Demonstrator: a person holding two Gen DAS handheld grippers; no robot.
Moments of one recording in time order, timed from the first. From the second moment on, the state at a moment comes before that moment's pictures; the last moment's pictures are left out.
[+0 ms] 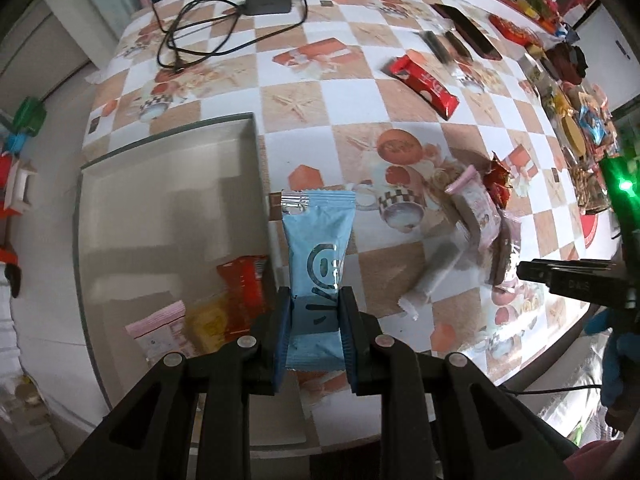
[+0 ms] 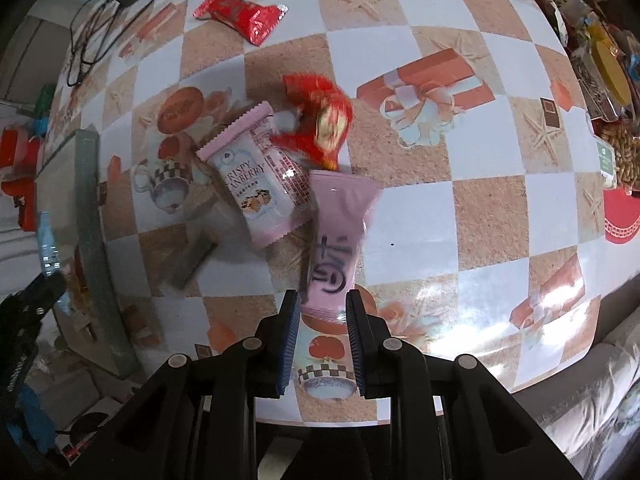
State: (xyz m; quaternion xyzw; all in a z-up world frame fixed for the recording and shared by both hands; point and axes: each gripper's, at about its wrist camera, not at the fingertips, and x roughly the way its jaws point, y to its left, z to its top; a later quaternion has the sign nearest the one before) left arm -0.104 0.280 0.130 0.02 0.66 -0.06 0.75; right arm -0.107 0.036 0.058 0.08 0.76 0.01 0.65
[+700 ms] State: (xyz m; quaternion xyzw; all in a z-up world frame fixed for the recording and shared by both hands) left arm -0.114 0.316 0.143 0.01 0.66 -0.02 0.75; right arm -0.083 0.049 0.033 0.04 0.76 -0.01 0.64
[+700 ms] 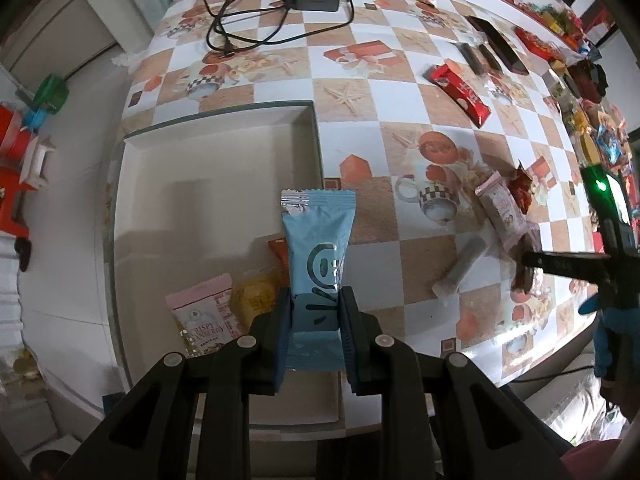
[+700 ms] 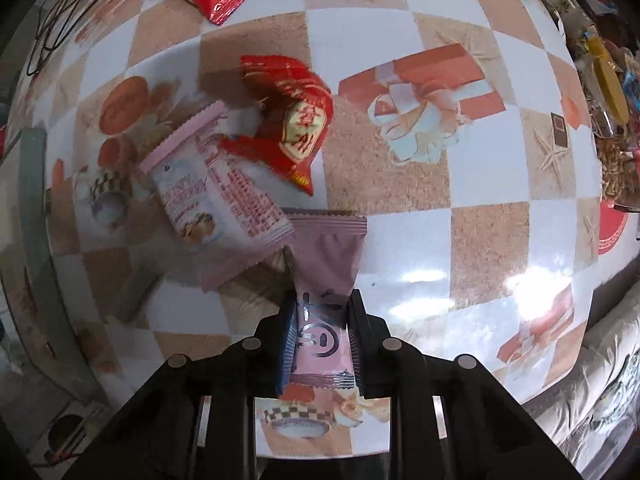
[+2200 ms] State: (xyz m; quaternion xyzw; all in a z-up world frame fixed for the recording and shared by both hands) left arm -0.168 0.438 0.137 -0.09 0.66 0.08 0.74; right arm -0.066 0.341 0.098 -0.03 0.74 0.25 0.63
